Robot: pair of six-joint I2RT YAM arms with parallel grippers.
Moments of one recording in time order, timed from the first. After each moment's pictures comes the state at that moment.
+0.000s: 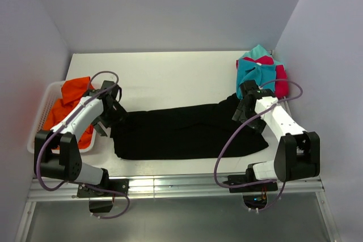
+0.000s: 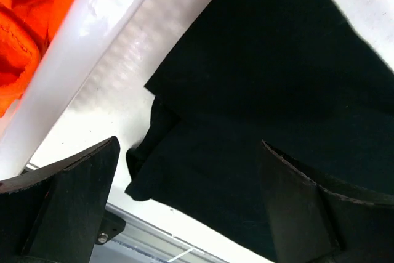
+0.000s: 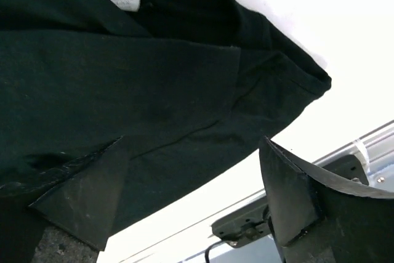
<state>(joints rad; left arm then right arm) -0.18 1.43 0.99 -0.98 -0.23 -0.91 0.10 1.35 0.94 -1.01 0.28 0.68</state>
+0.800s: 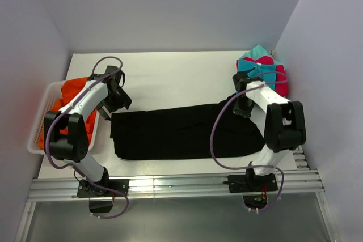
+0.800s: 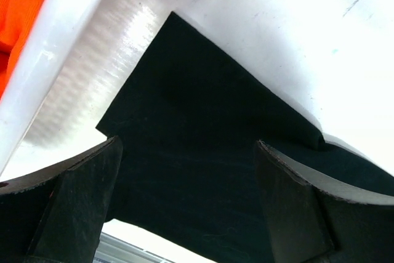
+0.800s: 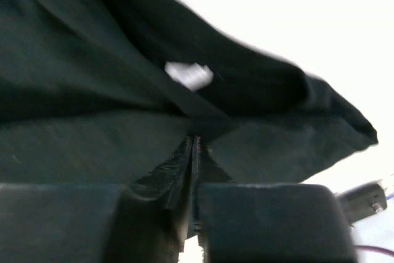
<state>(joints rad) -0.18 1.63 1.23 -0.96 -0.23 -0.87 0.10 1.64 1.10 -0.95 0.25 0.67</state>
